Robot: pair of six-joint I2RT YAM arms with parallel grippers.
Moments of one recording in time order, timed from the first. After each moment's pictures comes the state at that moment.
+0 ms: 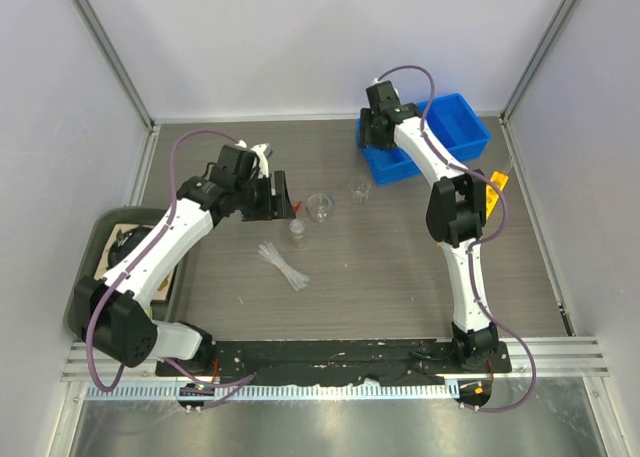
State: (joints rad) left arm -0.44 1.36 1.22 -0.71 0.21 -0.44; right arm 0.33 2.34 2.23 -0.77 0.16 0.34
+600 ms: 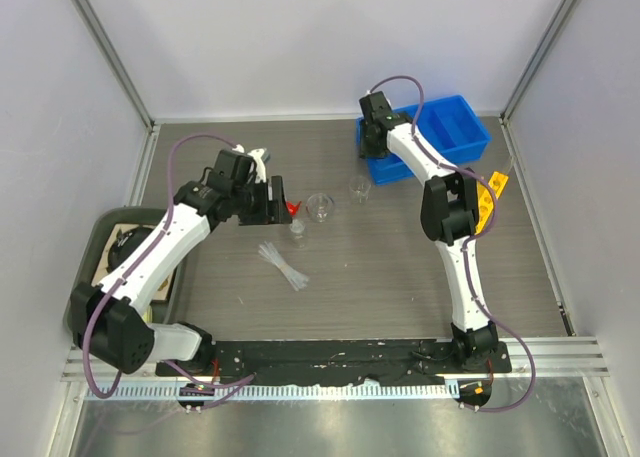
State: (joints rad) left arm -0.43 1.33 1.17 -0.71 0.21 -0.43; right arm 0.36 2.41 2.21 -0.75 0.18 0.32
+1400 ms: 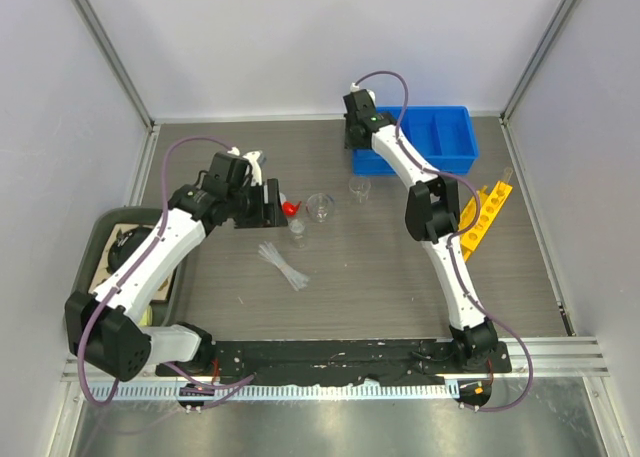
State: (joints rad) left arm -0.42 1.28 1.15 -0.74 0.20 -0.41; right arm 0.41 2.57 2.44 -0.71 0.20 0.33
